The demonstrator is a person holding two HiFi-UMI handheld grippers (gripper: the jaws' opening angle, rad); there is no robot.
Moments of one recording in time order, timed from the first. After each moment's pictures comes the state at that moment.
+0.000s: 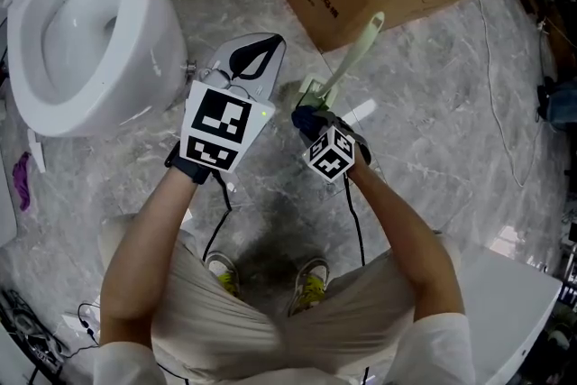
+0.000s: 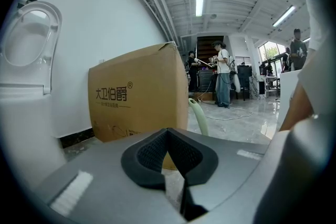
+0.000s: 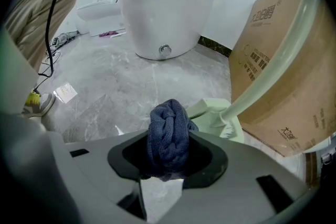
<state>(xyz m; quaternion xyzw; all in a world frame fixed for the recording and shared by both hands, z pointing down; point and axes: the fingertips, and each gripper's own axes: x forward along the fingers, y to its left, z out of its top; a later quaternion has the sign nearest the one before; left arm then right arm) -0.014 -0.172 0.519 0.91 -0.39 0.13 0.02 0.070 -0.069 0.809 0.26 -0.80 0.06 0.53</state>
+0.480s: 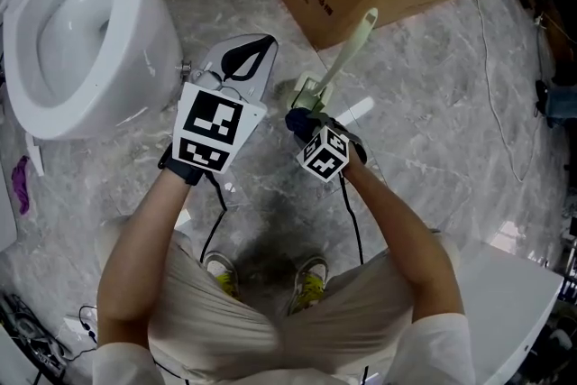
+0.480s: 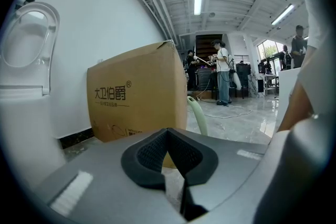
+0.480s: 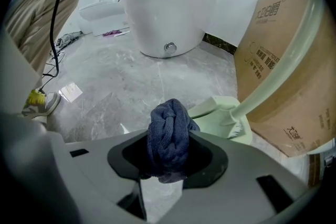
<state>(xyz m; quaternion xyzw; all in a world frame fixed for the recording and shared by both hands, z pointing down) -0.014 -0.170 0.523 0.91 -0.39 0.14 0.01 0.064 -0.058 0.813 0.23 -0.80 0.08 0.54</state>
